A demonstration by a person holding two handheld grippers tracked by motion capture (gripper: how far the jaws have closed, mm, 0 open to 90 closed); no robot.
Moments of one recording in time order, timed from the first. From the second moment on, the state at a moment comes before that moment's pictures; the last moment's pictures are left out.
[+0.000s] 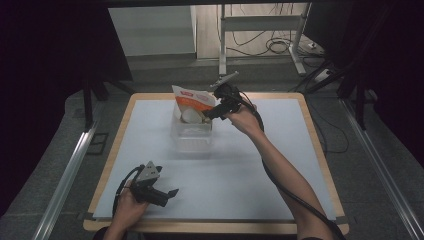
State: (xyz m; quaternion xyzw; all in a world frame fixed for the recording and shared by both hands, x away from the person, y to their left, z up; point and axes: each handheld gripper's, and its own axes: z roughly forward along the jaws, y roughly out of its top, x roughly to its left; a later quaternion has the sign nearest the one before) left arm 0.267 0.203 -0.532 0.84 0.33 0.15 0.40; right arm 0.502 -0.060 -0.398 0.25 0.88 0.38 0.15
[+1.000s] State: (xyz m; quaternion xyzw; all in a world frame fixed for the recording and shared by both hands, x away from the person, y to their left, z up) left arm 0.268 0.206 -0.532 0.83 0.34 0.16 0.40; right arm 0.480 -0.085 -0.399 0.23 0.88 0.38 0.16
